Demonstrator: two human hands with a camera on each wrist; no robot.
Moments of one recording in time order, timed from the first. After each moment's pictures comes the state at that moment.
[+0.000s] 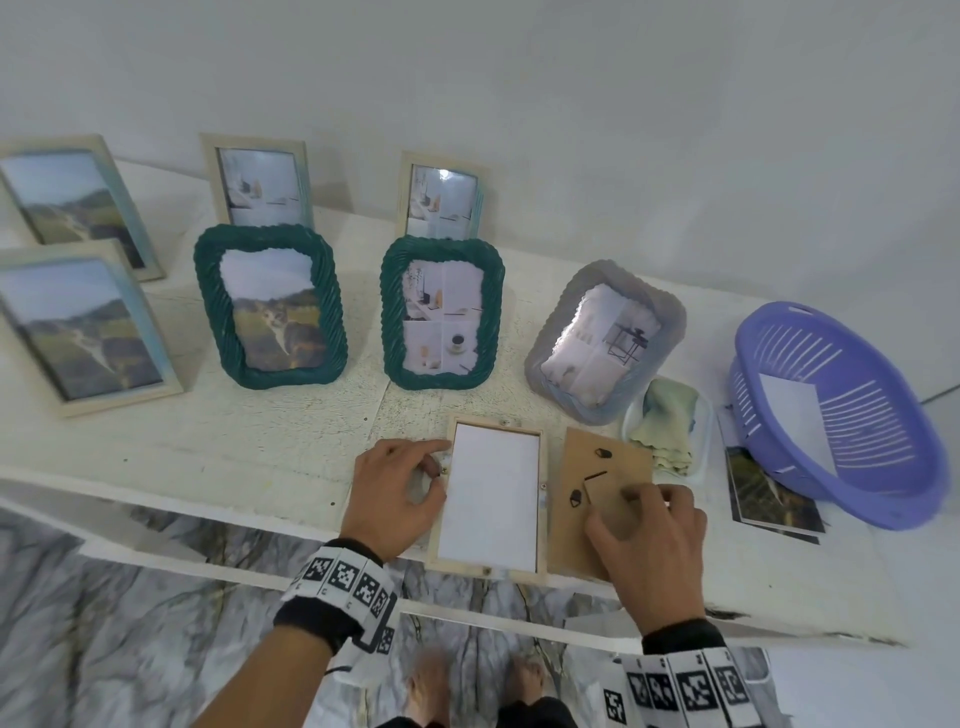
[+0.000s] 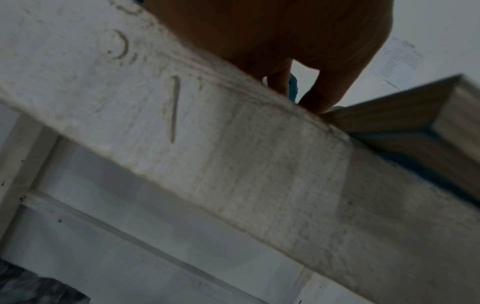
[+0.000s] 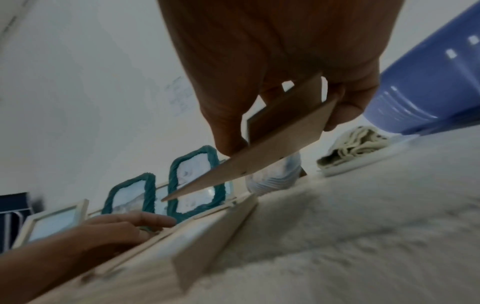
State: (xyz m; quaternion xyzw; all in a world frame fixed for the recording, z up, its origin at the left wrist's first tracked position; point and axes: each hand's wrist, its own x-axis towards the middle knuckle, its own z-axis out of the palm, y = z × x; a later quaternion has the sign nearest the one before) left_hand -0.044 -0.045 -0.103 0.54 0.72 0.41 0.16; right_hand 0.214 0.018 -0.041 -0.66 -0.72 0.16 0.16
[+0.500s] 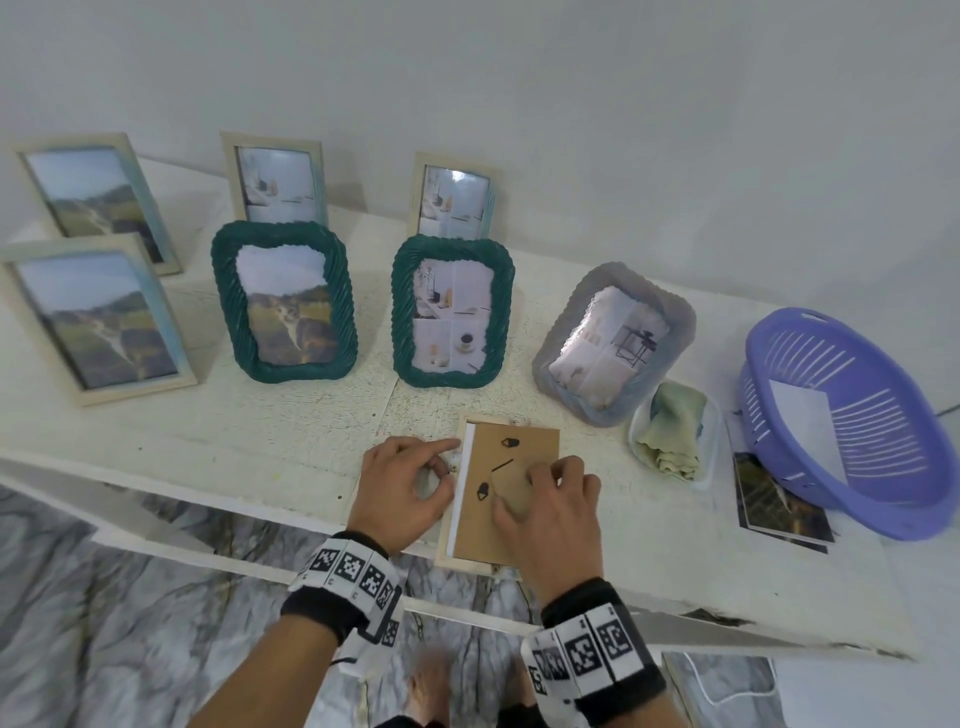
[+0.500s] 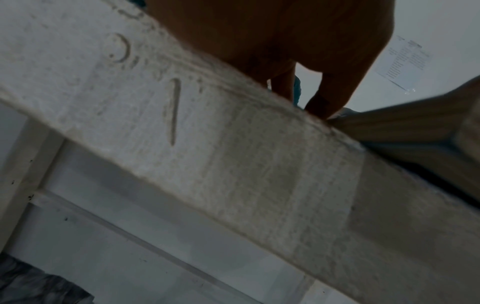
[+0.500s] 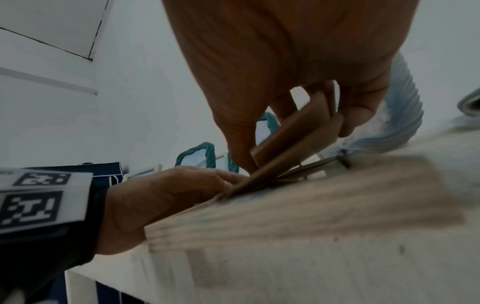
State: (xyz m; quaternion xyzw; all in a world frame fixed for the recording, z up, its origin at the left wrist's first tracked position) left_hand -0.043 -0.044 -0.106 0.54 0.72 0.40 0.16; right_hand 0.132 0.003 -0.053 -0.54 -0.83 0.05 0.14
